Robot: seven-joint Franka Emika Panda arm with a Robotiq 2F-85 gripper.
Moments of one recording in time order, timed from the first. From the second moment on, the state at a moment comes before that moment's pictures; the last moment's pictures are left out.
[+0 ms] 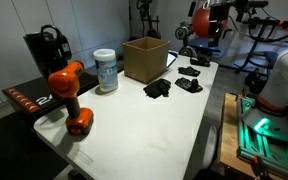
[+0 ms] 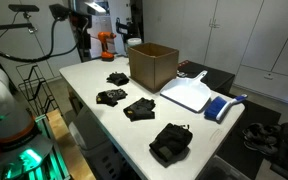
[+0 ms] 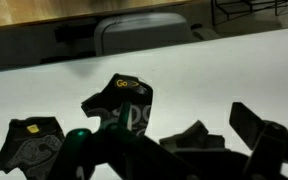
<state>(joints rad) -0.02 -0.61 -0.01 -2.40 0.17 1.64 0.09</state>
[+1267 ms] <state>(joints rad) -0.16 -0.24 -0.22 -2.41 -0.07 2.06 -0.27</state>
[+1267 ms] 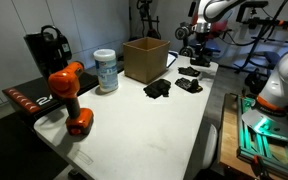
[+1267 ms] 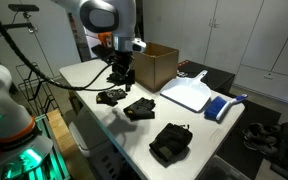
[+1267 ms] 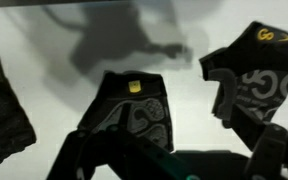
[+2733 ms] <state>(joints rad) -0.21 0.14 -0.23 -2.31 -0.01 2.34 -0.27</state>
